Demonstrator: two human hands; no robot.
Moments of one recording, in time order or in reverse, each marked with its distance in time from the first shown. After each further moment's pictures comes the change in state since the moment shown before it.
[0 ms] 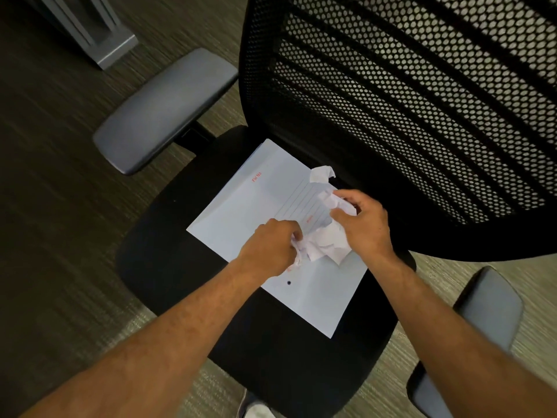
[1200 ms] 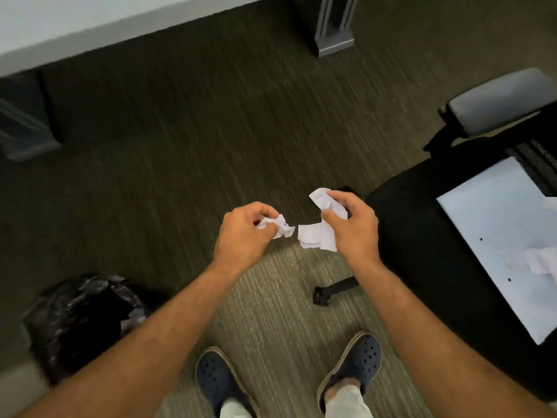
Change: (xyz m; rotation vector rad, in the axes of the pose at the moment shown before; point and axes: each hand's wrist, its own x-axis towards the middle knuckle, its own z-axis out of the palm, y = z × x) left_hand -0.361 -0.359 -0.096 -0.626 0.756 -0.338; right_hand -0.284 -0.218 0.339 0.110 -0.369 -0.166
